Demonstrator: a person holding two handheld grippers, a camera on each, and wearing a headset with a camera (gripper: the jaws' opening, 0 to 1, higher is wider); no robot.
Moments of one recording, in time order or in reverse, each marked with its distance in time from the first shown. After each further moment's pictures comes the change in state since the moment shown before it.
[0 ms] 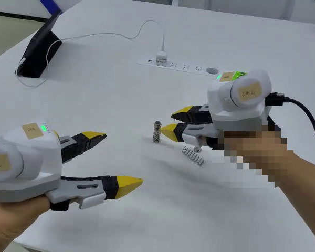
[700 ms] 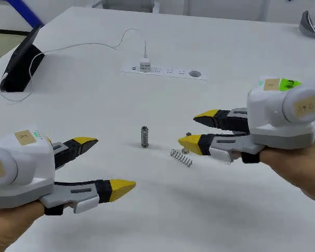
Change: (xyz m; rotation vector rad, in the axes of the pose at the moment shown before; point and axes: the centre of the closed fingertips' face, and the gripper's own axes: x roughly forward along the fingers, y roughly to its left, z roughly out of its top) left arm 0.006 -0.002 0.006 0.024 0.009 -0.025; right arm -0.078 -0.006 -0.012 0.014 -0.057 -0.091
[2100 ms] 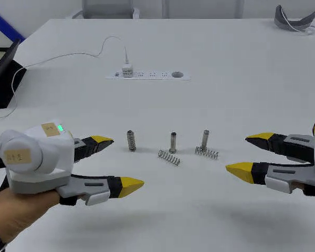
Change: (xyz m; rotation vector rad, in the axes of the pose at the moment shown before) left arm 0.049 -0.024 0.016 0.139 0.087 -0.172; right arm -0.089 -0.020 -0.073 0.156 0.002 -0.169
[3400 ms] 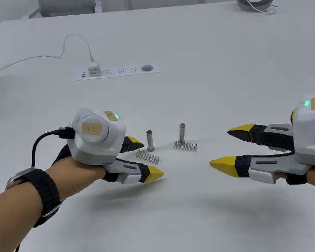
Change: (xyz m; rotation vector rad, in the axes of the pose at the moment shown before) left arm 0.108 -0.018 -0.019 0.075 0.218 -0.224; right arm -0.003 -0.004 -0.010 0.046 0.009 -0.017
